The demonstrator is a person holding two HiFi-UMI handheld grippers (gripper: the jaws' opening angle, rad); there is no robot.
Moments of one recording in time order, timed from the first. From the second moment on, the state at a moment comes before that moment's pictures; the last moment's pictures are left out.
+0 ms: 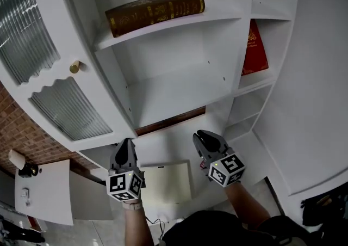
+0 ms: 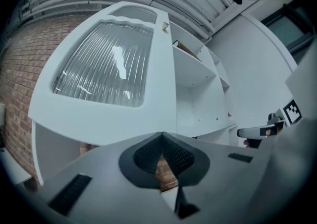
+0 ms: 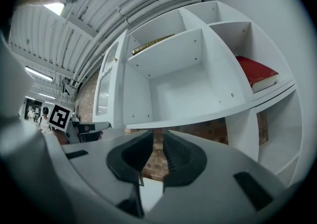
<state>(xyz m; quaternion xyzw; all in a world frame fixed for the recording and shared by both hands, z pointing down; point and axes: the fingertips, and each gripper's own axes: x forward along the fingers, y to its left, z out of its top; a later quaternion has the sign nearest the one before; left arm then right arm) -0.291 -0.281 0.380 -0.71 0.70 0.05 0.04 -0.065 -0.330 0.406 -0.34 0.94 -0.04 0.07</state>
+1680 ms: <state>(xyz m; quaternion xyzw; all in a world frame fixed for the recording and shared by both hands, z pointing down) -0.260 -0.274 0.416 -0.75 0.66 0.04 0.01 -0.077 -0.296 0.430 -0.33 0.94 -0.06 0.04</state>
